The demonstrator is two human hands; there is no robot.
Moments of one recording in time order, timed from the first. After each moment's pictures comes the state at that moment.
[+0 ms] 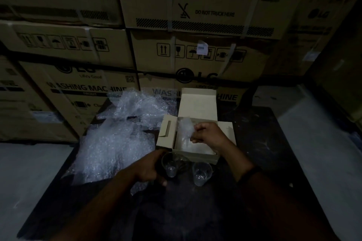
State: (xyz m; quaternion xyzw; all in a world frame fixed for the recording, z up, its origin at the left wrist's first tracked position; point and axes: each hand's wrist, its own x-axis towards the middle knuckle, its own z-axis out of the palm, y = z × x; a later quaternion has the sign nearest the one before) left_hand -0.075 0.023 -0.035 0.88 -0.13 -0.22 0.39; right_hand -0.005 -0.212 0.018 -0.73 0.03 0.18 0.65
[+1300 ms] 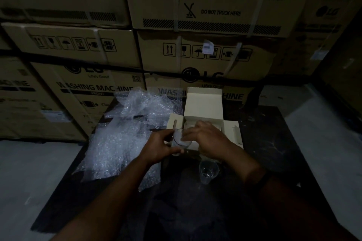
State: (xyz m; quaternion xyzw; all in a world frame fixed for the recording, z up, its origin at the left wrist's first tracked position) left_hand -0.054 0.000 -0.008 0.86 -0.08 0.01 0.50; right_hand -0.034 -0.202 0.047 -0.90 -0.41 0.01 0.13
